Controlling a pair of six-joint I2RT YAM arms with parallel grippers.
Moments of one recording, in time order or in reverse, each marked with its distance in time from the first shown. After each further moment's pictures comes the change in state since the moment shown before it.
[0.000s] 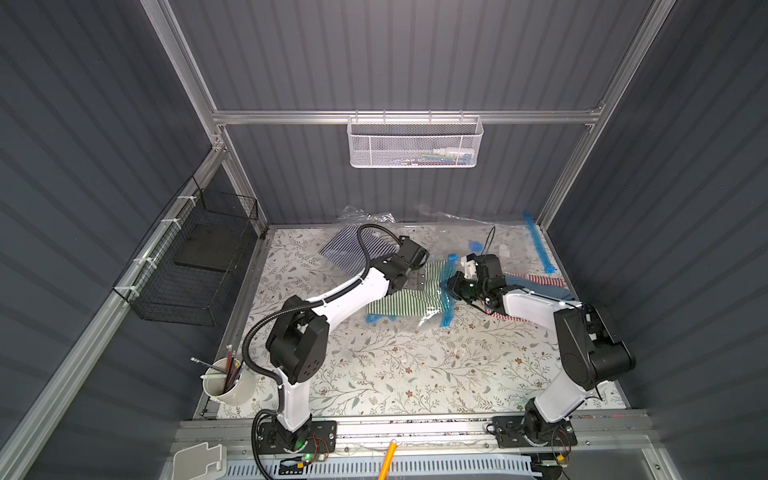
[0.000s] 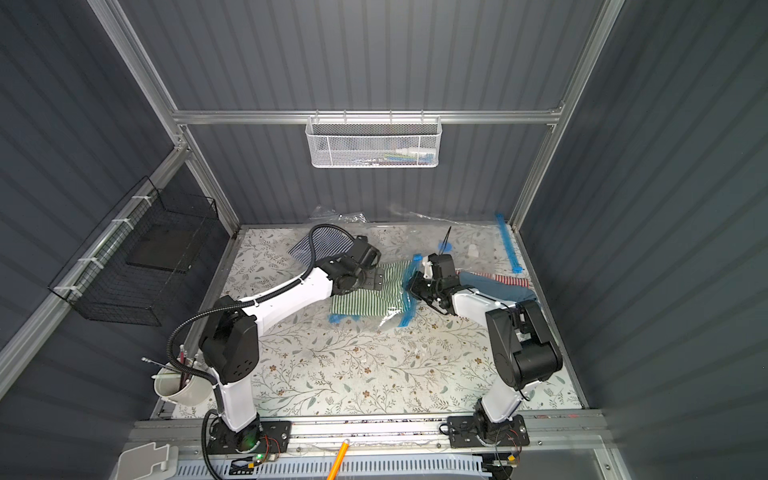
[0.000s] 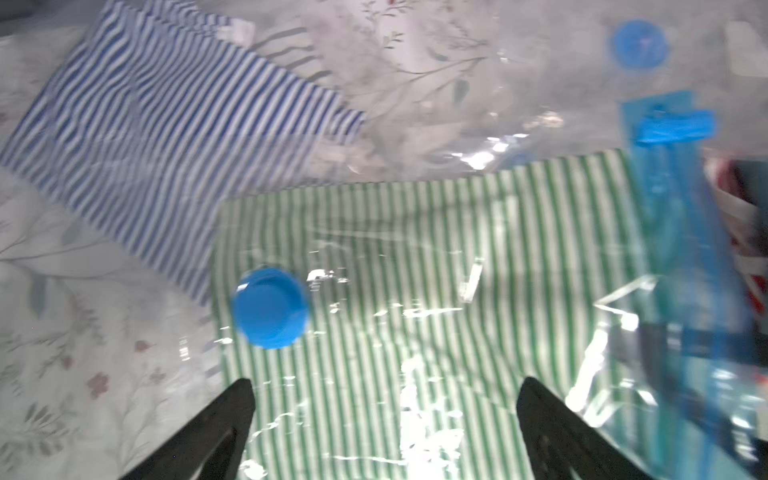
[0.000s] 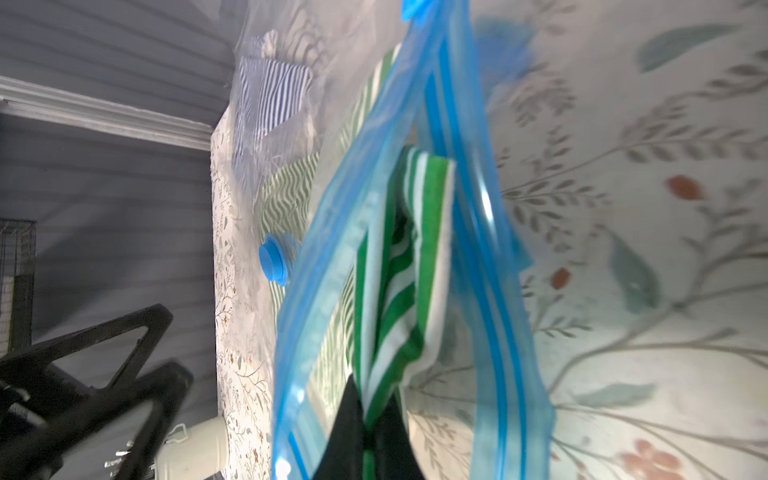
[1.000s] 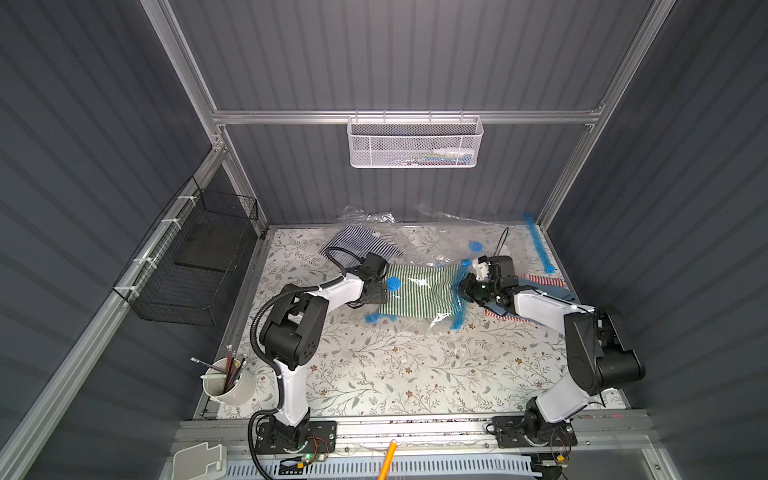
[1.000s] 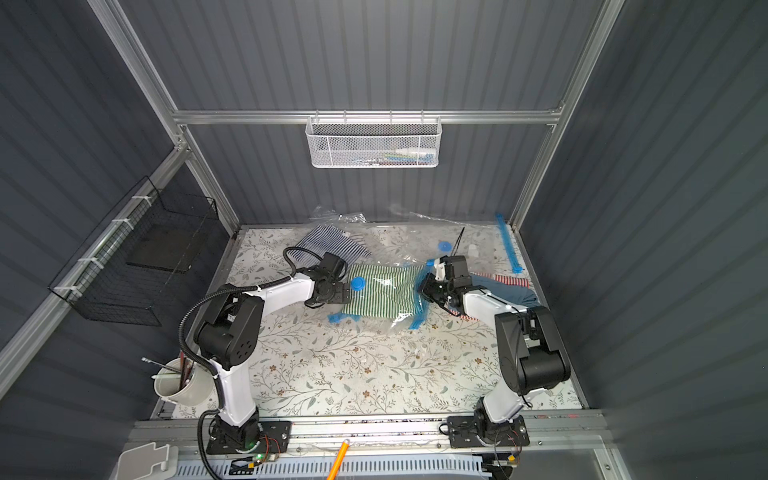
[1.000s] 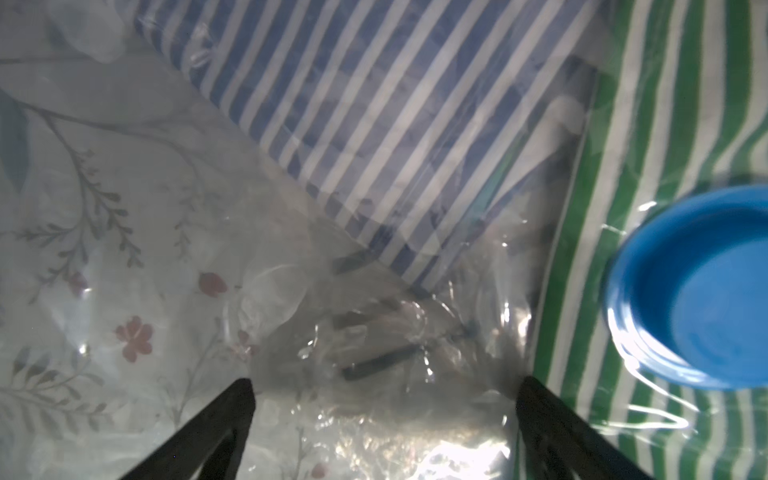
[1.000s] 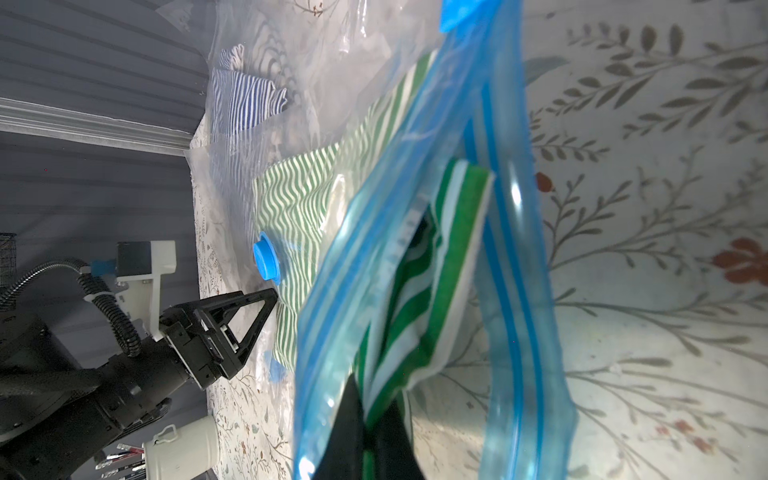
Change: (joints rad) left arm 0.200 0.071 -0.267 0.134 0.109 0.030; right arm -0.077 -0.039 -0.023 -0.076 -0.039 -0.059
